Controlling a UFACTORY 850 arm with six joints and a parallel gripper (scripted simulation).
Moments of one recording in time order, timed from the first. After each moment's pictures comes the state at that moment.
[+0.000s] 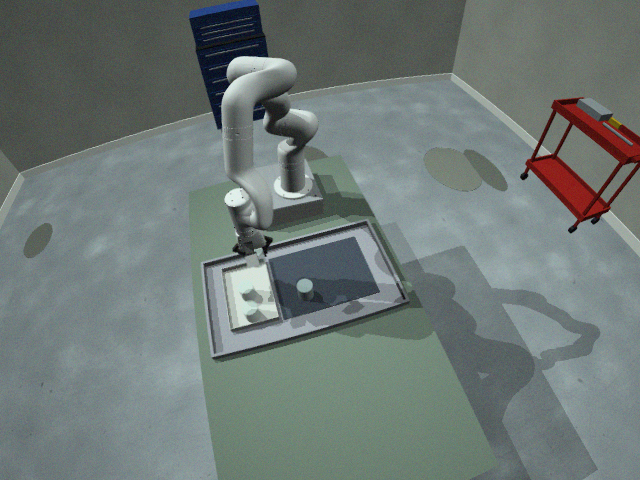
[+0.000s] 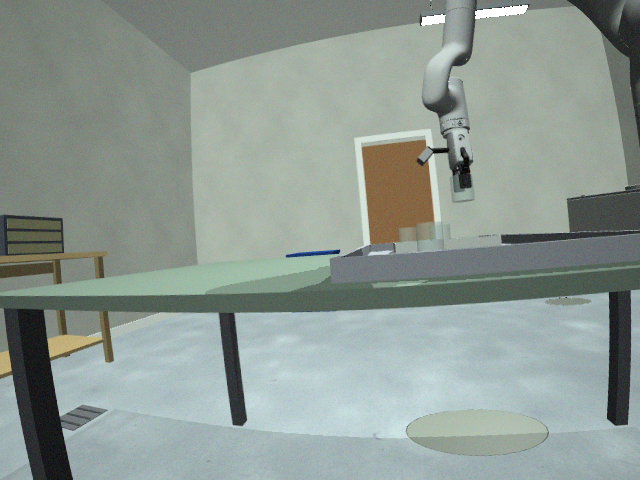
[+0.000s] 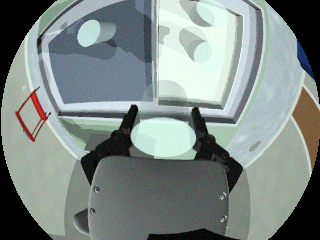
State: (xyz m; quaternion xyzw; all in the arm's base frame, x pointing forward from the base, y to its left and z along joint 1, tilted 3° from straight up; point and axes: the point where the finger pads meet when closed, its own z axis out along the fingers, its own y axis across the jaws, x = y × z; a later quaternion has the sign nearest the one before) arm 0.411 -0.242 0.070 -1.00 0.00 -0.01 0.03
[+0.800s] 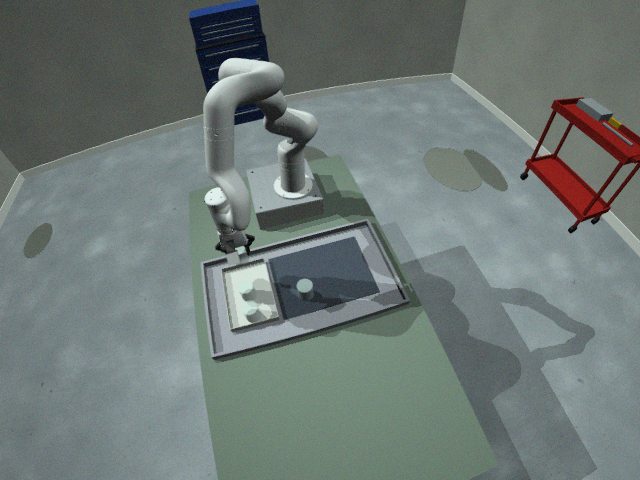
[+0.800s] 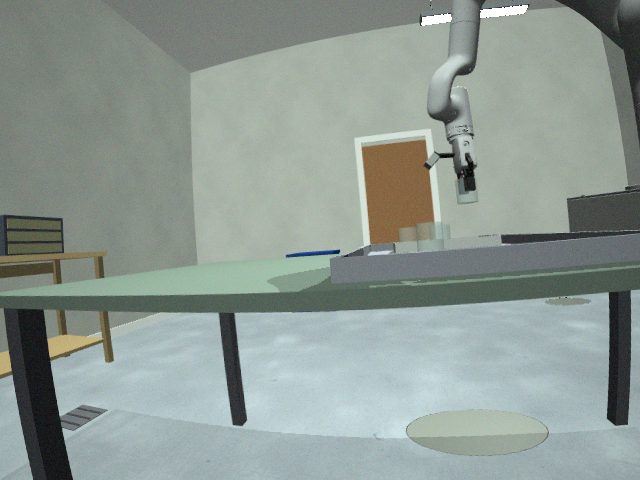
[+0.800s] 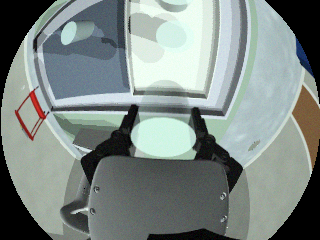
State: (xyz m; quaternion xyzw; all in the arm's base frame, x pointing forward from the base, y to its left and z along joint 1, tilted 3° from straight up) arm 0.381 -0.308 0.066 -1.00 0.00 -0.01 0.03
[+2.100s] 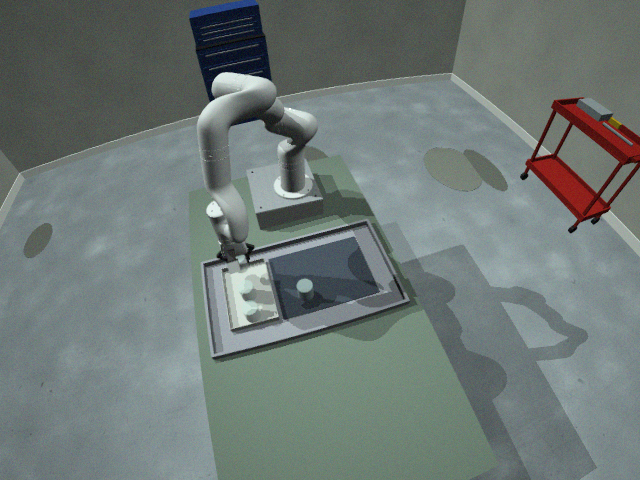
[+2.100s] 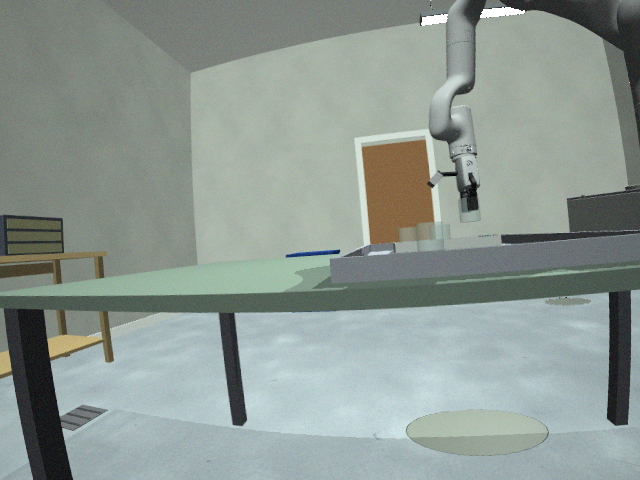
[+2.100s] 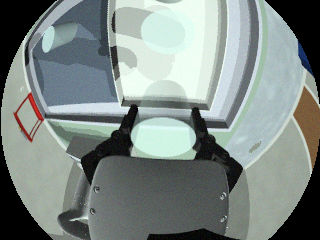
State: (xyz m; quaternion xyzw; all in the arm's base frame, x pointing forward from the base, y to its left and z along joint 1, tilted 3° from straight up) arm 0.376 -0.317 0.008 -1.00 0.00 -0.01 0.03
